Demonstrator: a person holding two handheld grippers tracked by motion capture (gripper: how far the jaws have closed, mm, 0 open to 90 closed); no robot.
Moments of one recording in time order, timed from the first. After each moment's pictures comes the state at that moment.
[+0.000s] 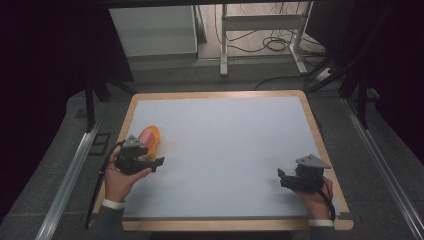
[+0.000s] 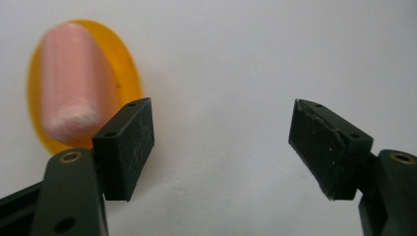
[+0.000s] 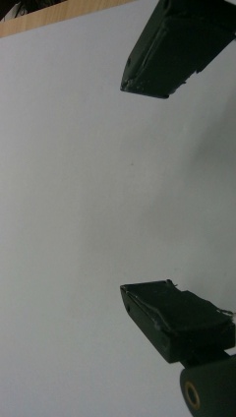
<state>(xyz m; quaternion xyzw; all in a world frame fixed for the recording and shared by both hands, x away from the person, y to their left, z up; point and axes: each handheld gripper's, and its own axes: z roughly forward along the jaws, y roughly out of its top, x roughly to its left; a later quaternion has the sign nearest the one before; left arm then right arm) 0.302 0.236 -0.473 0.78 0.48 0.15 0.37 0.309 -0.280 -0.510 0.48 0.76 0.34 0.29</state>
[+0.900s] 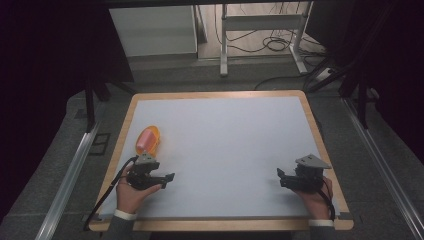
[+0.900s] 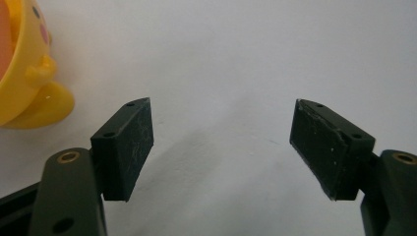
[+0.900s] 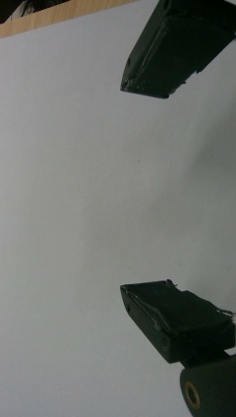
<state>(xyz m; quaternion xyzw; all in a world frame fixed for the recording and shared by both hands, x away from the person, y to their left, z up) 0.284 0.214 -0.512 0.80 0.46 0.13 0.37 0.308 -0.279 -0.507 0.47 0.76 0.35 0.29</state>
